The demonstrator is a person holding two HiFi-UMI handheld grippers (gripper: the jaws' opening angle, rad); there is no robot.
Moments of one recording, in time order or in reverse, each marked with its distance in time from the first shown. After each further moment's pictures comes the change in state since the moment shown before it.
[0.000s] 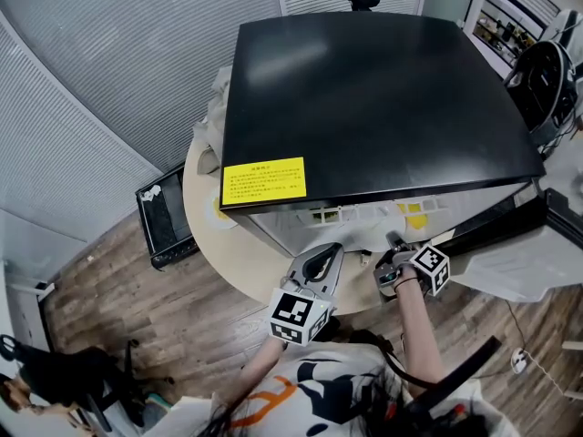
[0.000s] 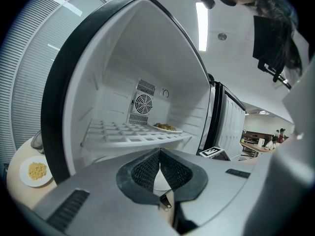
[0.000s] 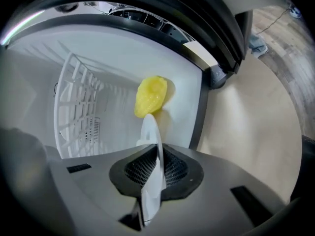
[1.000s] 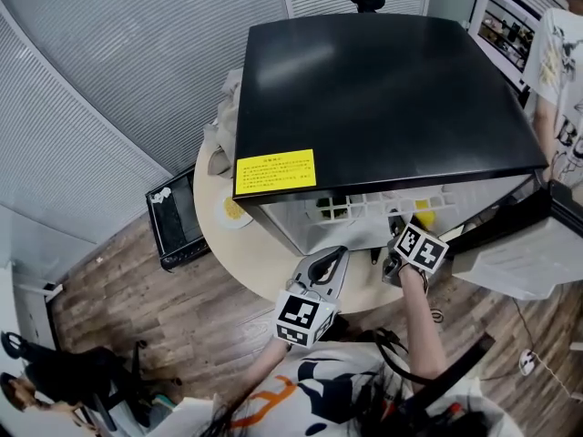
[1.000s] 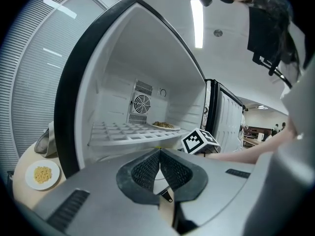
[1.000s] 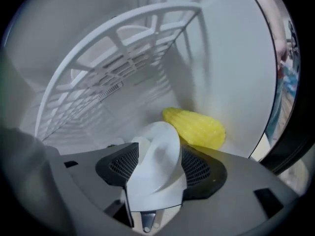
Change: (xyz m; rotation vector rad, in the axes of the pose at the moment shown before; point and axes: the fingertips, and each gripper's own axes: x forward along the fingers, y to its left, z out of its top) left arm -0.014 -0.002 -0.004 0.043 0.020 -0.001; right arm 0.024 0.050 0.019 -0.849 -0.065 -0.181
